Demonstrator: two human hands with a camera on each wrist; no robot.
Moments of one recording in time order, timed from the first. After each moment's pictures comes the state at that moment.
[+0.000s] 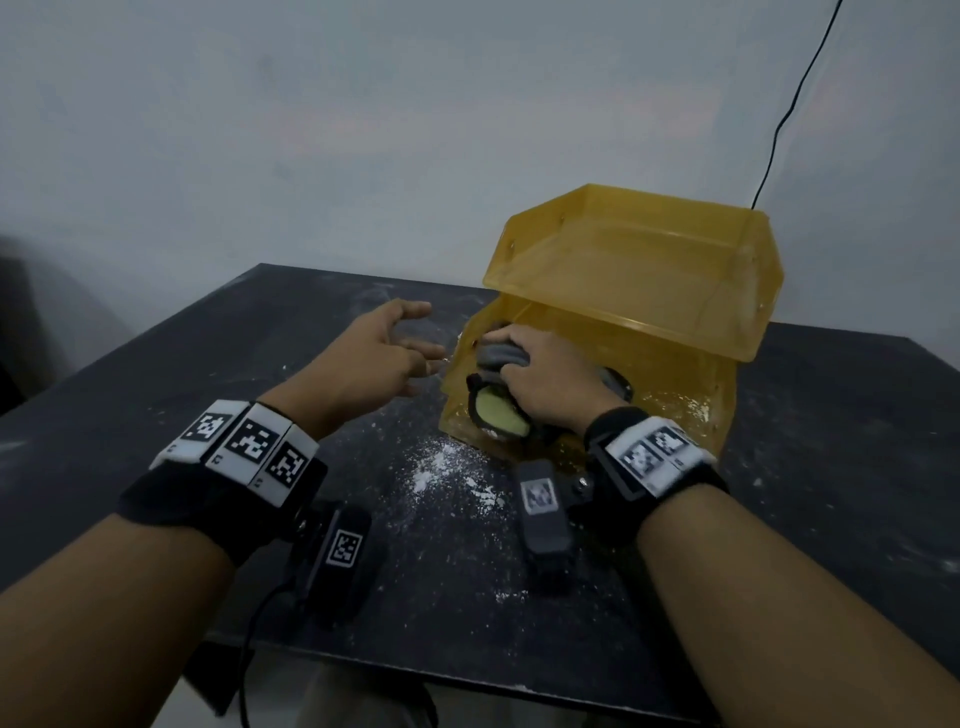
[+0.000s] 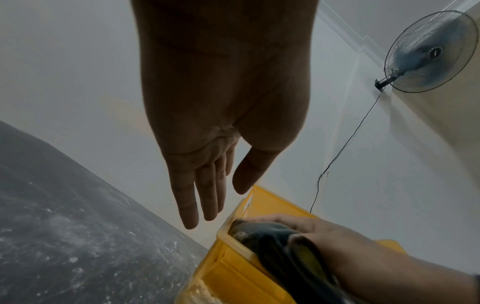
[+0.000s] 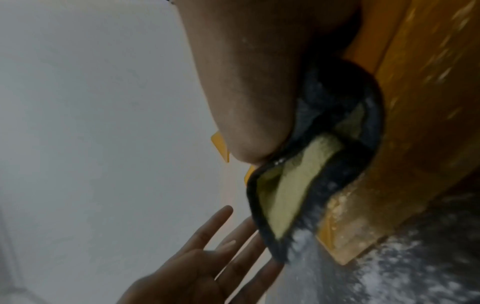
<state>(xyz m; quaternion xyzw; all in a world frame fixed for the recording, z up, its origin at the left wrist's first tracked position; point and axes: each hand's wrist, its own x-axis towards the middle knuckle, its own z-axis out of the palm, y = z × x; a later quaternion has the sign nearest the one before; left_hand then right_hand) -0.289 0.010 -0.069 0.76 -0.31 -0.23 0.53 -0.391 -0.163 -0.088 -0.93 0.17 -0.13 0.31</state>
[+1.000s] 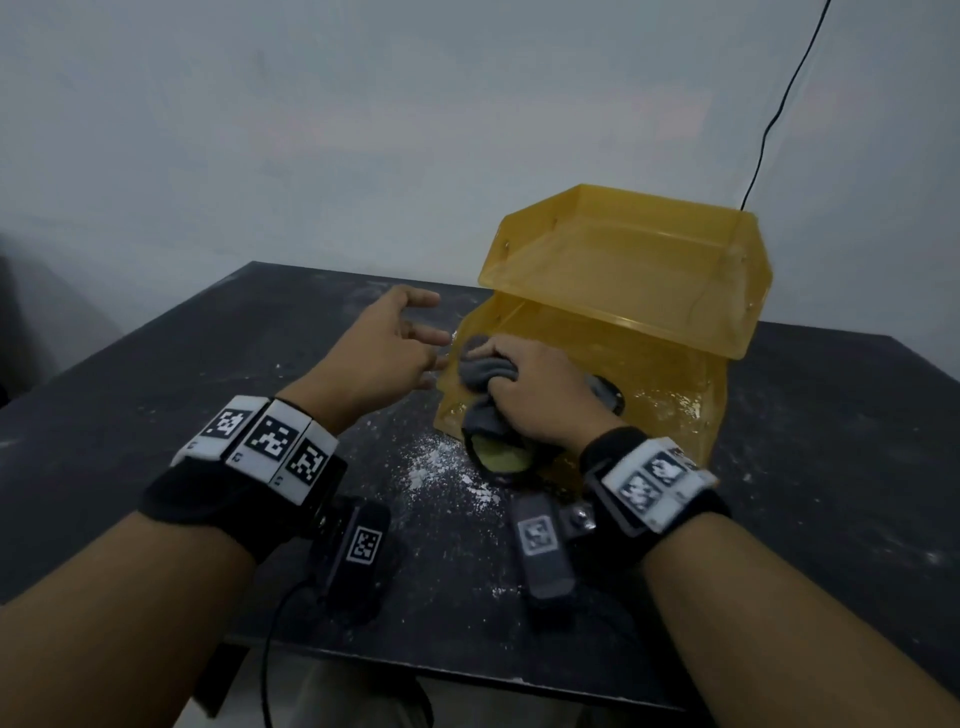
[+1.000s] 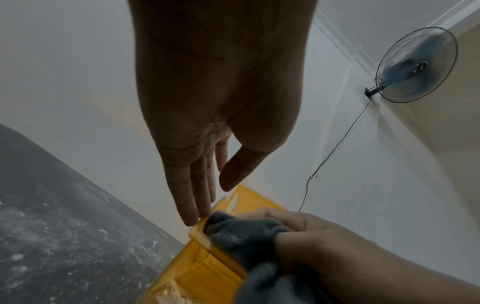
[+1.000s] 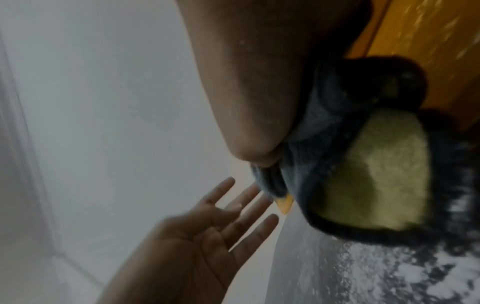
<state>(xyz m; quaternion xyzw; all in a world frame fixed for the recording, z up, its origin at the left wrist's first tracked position) -0.308 0.002 -0.058 0.74 -0.31 -0.21 0.56 -0.405 -0.148 -0.094 -0.93 0.13 -0.18 0.30</state>
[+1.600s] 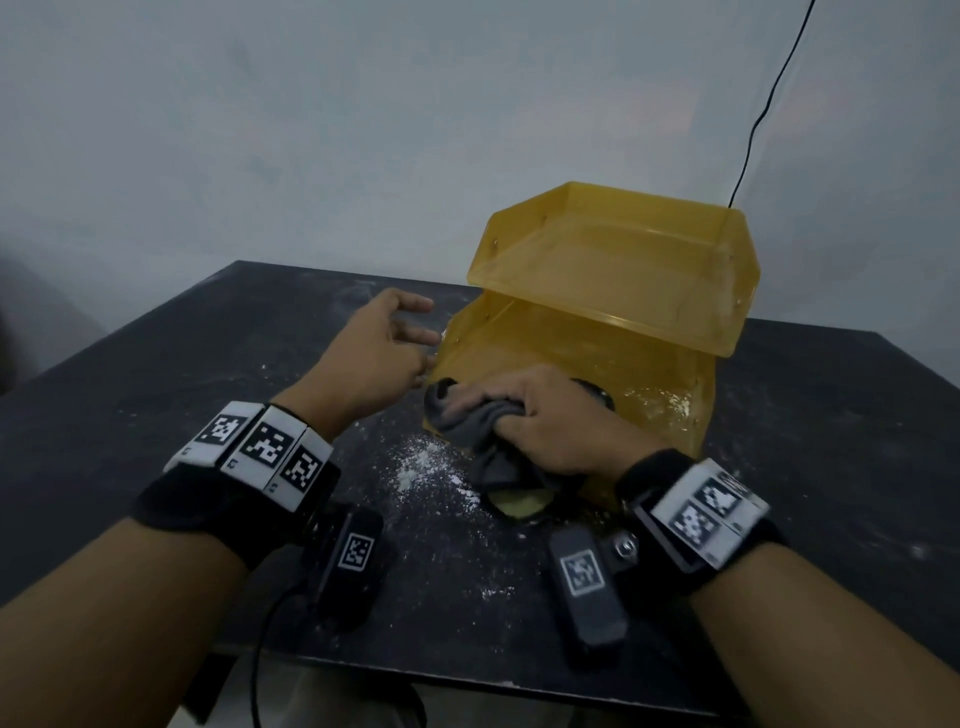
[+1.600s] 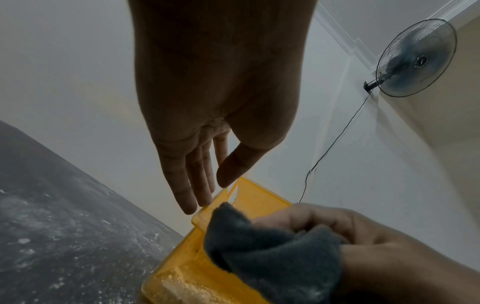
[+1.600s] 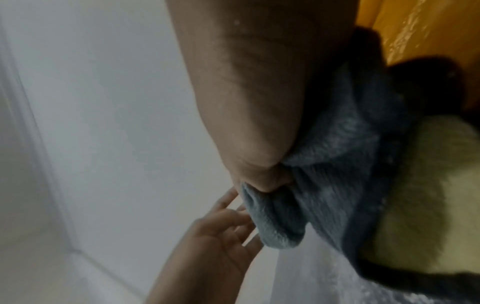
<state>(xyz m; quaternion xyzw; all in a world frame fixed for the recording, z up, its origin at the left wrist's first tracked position) -0.311 -0.002 -0.061 0.75 -0.31 -0.18 0.56 -0.440 -0.150 -0.089 -0.94 0.02 -0.10 0.33</state>
